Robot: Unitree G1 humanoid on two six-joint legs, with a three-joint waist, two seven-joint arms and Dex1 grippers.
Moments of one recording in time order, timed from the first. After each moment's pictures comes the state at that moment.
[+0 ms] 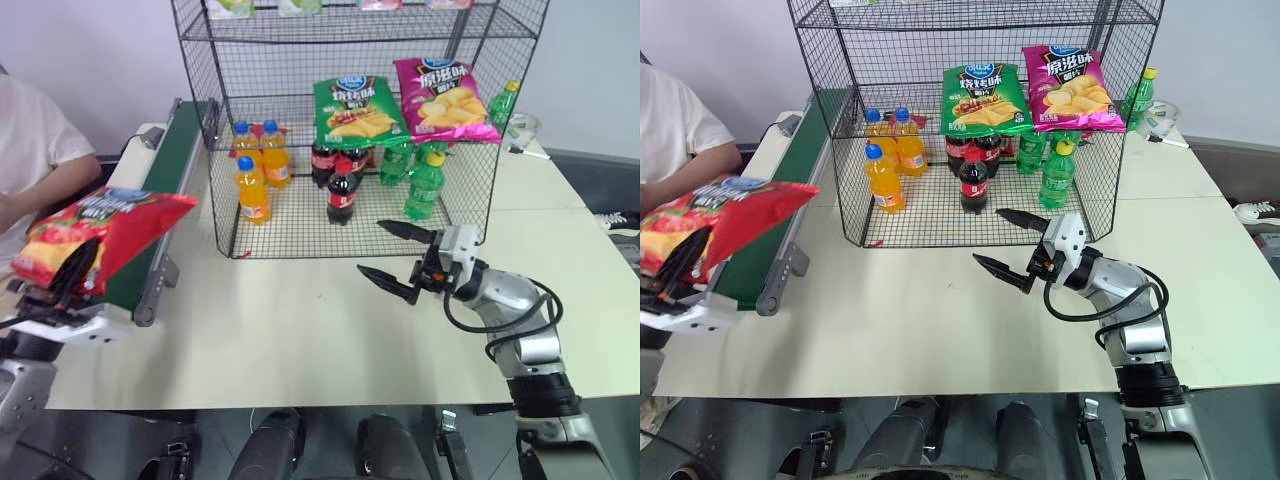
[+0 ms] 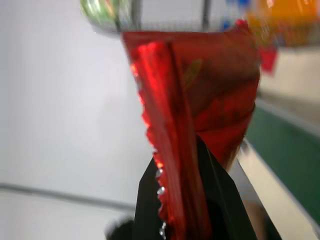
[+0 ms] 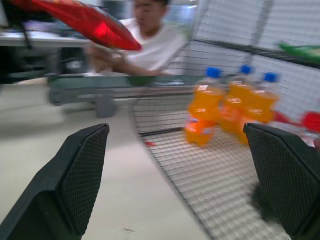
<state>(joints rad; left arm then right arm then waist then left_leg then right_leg) 0.30 0.84 0.45 -0.17 0.60 -0.55 0.19 -0.30 -0.42 -0.05 0.00 0.38 -0.08 0.96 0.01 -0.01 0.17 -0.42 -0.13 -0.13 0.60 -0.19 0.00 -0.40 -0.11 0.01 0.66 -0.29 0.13</state>
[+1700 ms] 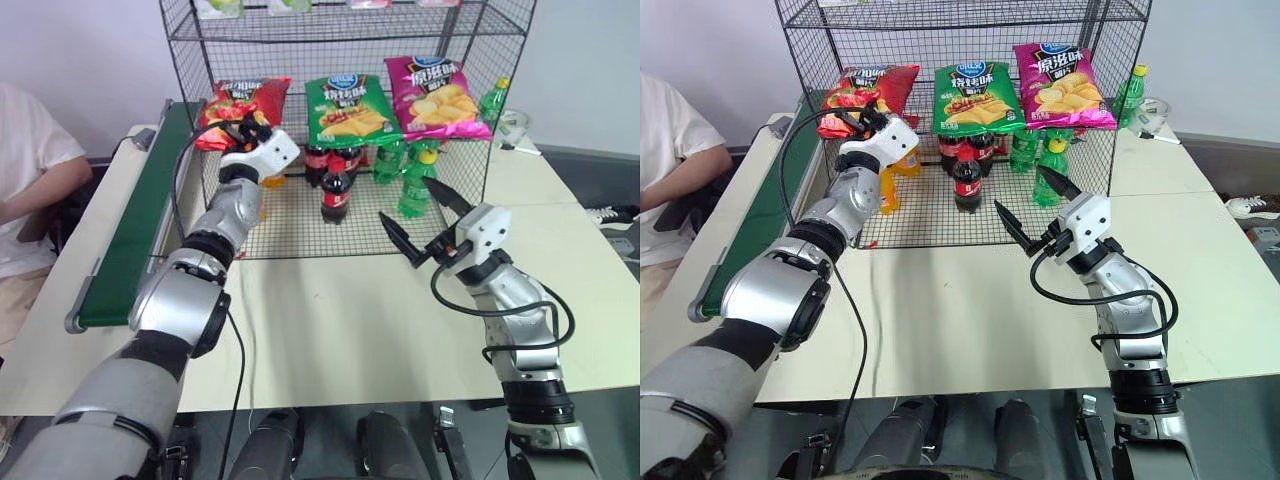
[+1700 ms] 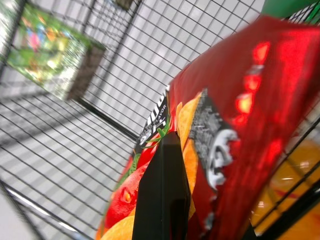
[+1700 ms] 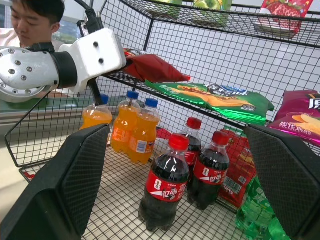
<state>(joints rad) -1.23 0.25 -0.21 1.32 0.59 -0.29 0.47 -0.28 -0.37 -0.07 -0.09 0.28 -0.15 0.62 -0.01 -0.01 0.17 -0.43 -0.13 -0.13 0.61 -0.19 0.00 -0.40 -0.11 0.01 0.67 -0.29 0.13</state>
